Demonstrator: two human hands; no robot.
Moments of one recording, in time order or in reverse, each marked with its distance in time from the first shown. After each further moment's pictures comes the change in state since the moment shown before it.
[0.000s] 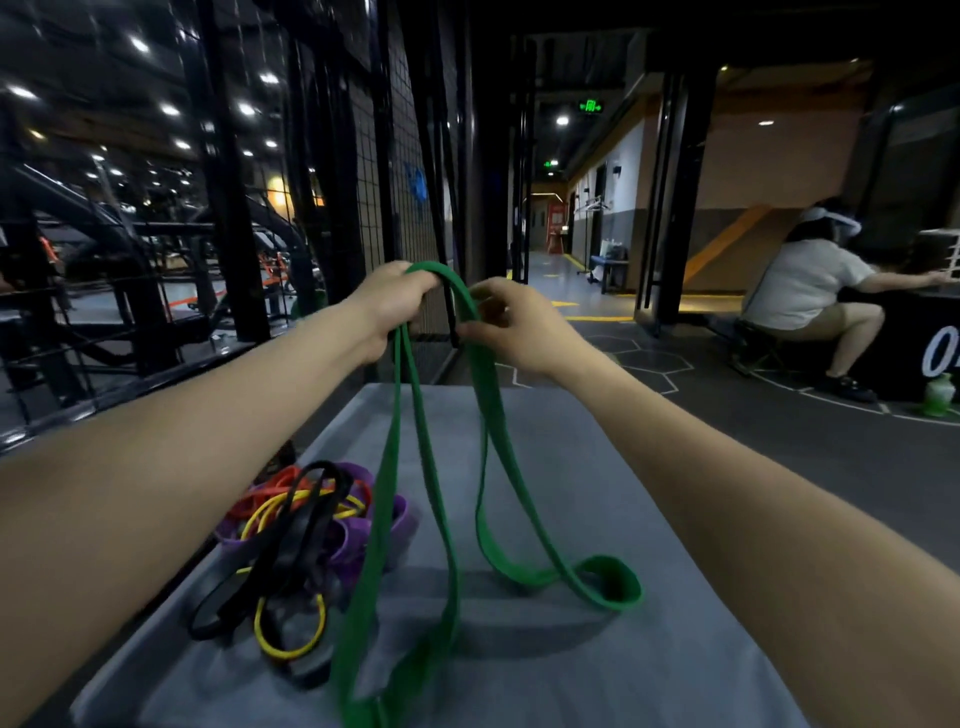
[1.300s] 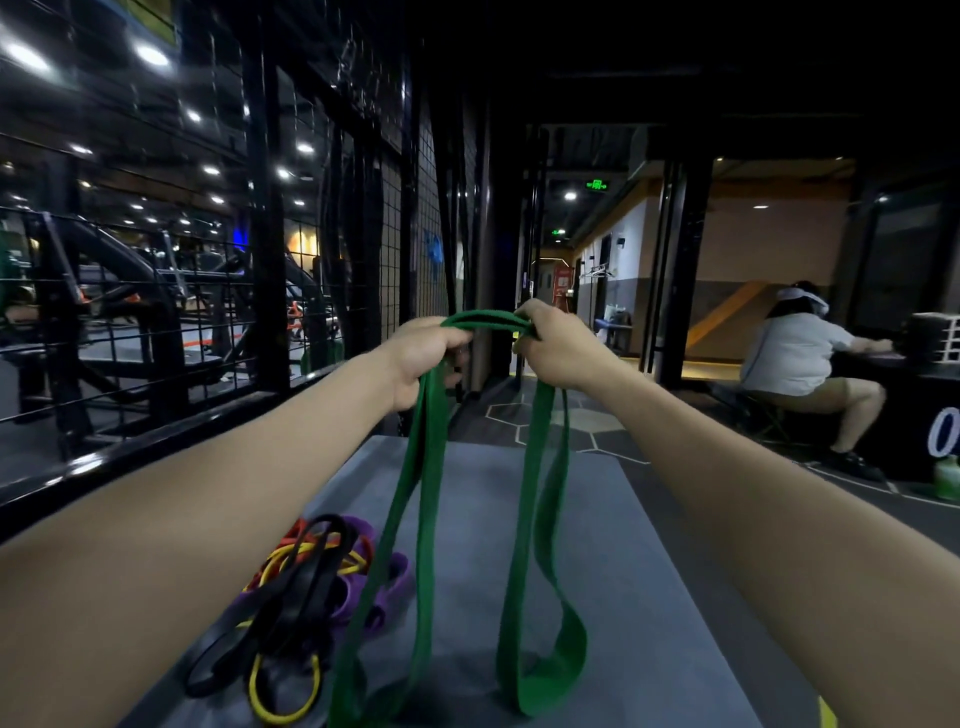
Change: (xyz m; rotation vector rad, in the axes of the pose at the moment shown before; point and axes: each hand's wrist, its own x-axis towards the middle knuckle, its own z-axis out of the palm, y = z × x) left_hand -0.016 0.026 -0.006 -0.268 -0.125 -0.053; right_hand 0.017 -0.038 -0.047 -0.272 -0.031 0.060
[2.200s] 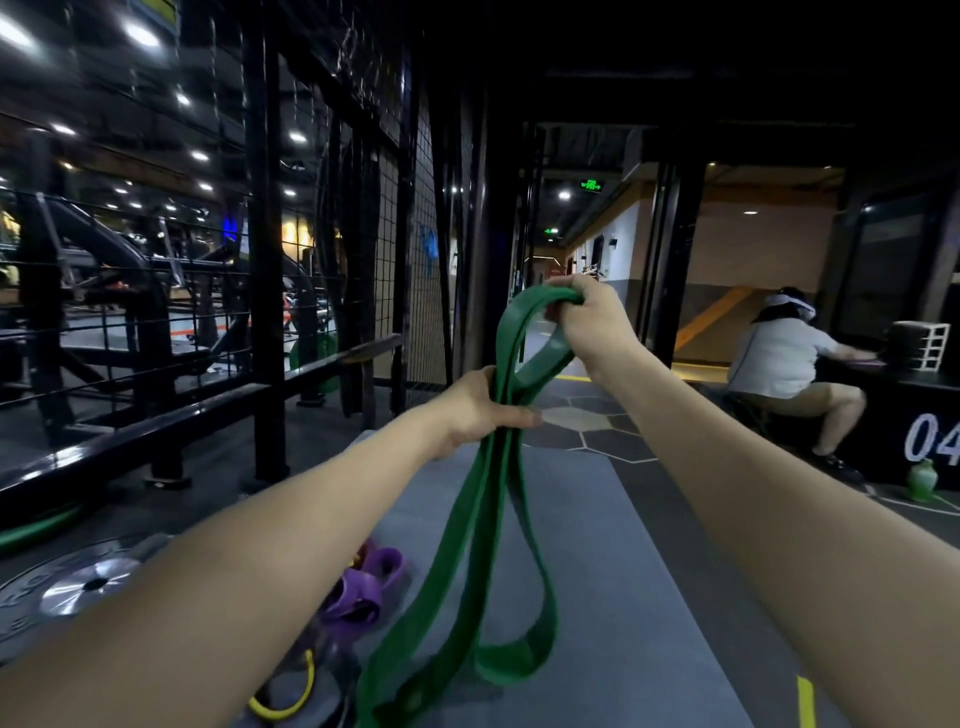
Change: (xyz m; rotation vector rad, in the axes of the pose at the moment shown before) left_hand -0.003 -0.049 0.034 0.240 -0.226 0.080; right_hand 0.016 0.012 -0.004 0.602 0.326 0.176
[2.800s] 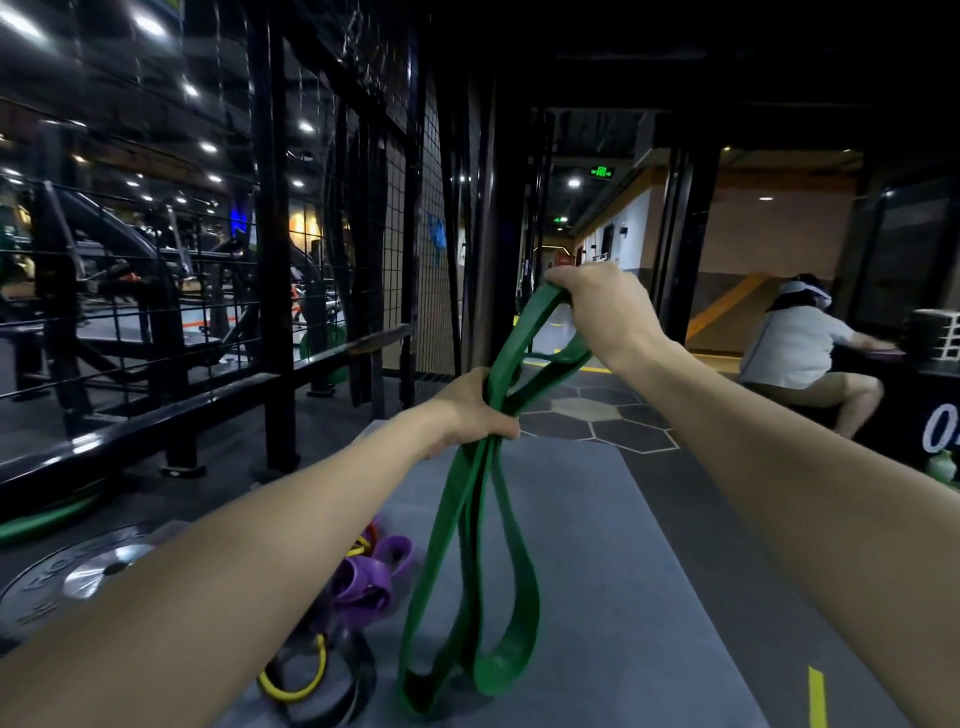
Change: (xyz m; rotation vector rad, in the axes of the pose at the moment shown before) left_hand -0.012 -0.007 -0.007 0.238 0.057 -0.089; right_hand -0.013 -0.010 -0.011 -1.016 0.028 -0.519
